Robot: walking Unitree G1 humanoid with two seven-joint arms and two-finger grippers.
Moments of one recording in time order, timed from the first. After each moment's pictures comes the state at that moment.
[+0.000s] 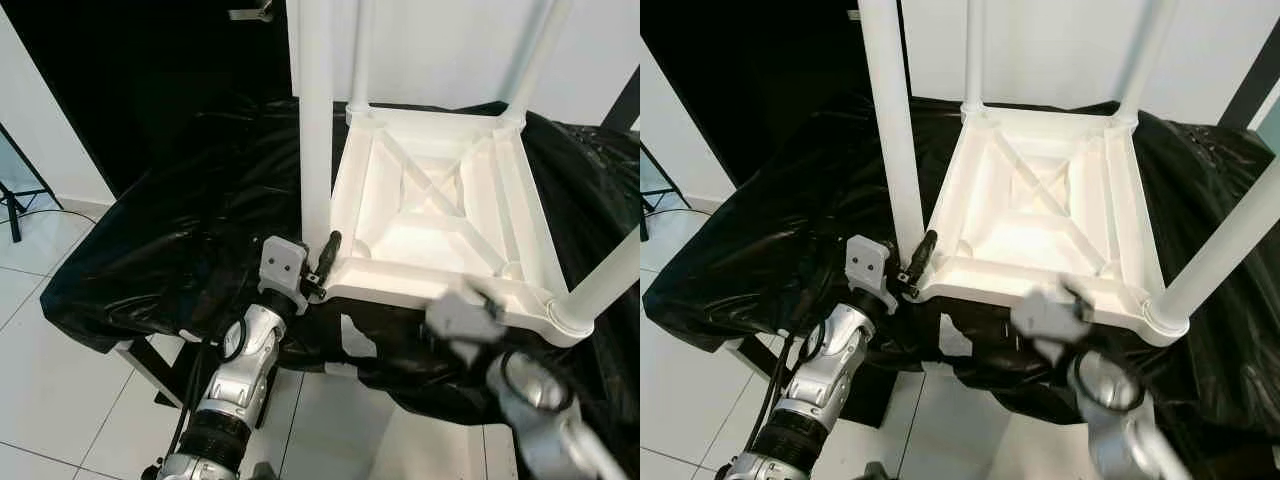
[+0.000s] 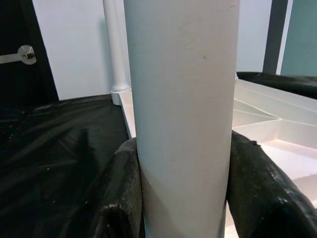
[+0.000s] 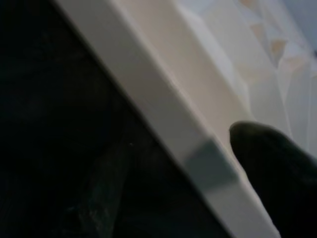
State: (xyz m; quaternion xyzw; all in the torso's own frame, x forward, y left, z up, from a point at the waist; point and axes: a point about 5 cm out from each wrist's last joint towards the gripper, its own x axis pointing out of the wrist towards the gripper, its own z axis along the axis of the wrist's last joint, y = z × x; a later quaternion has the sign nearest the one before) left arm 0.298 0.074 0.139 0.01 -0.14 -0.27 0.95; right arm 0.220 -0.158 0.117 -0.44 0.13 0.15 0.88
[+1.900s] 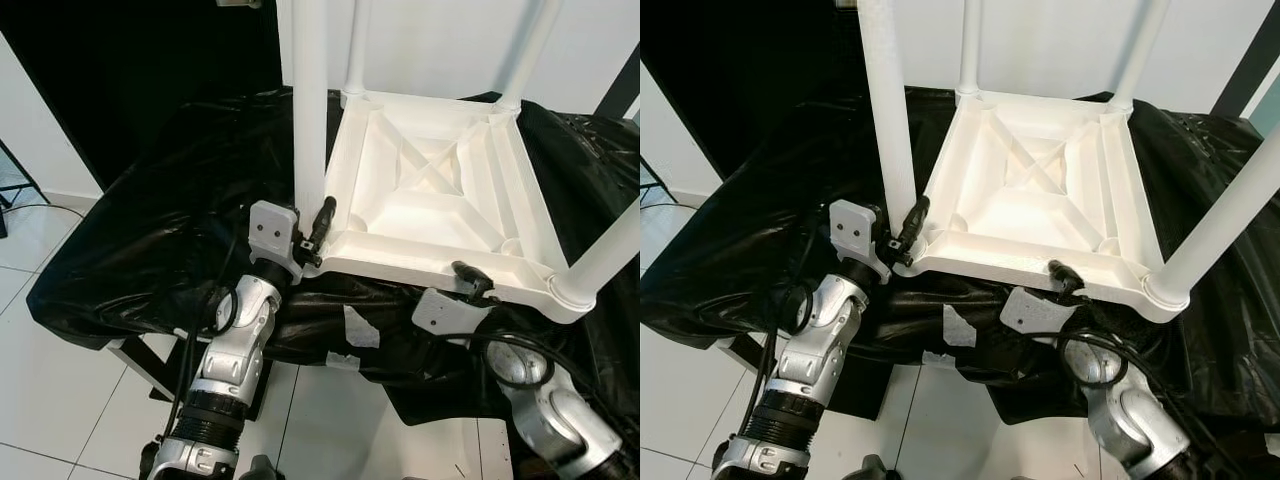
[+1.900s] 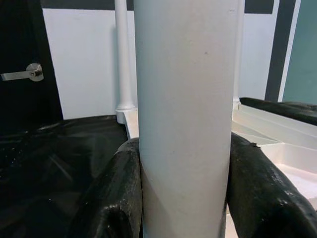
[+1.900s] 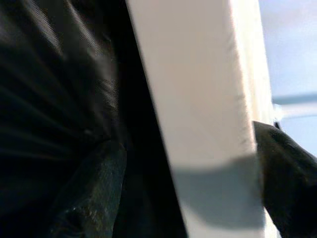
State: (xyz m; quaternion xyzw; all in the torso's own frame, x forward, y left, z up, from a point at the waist) left arm 0.304 0.084 0.182 -0.02 -0.18 -0.25 0.95; right arm 0.257 -0.162 0.121 -0.61 0.08 0.14 0.77
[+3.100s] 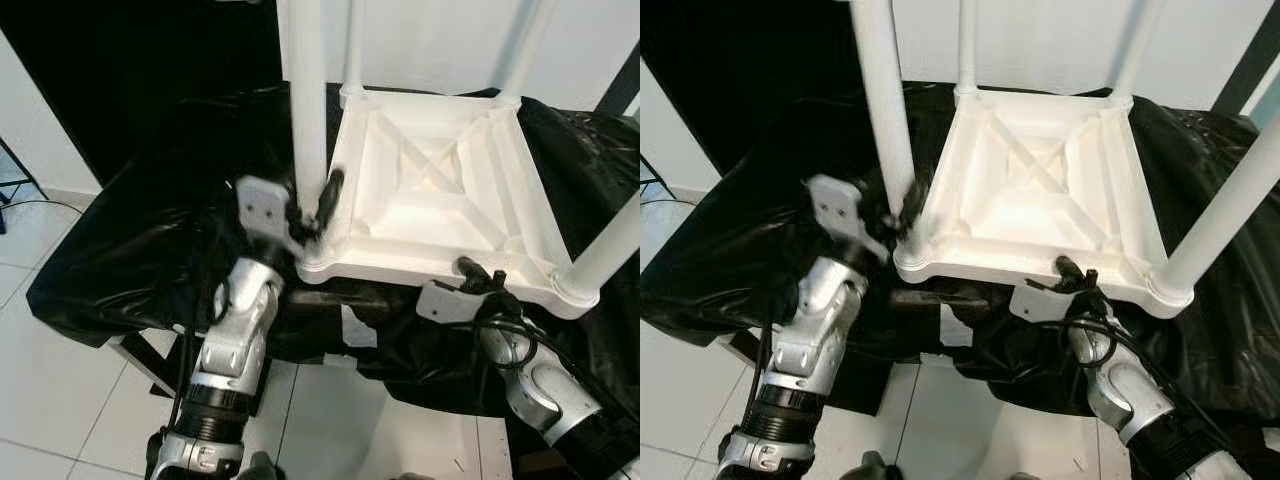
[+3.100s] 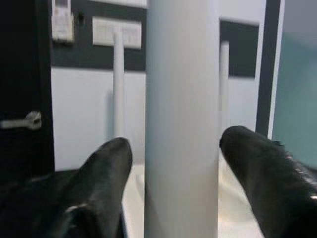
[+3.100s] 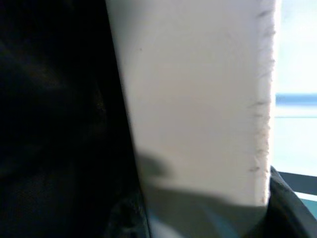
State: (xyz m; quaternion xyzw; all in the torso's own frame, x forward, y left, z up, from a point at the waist) left arm 0.295 0.079 0.229 -0.08 -0.27 -0.25 0.93; right arm 0.284 -0.172 0.106 -0.68 0.07 0.11 0.72
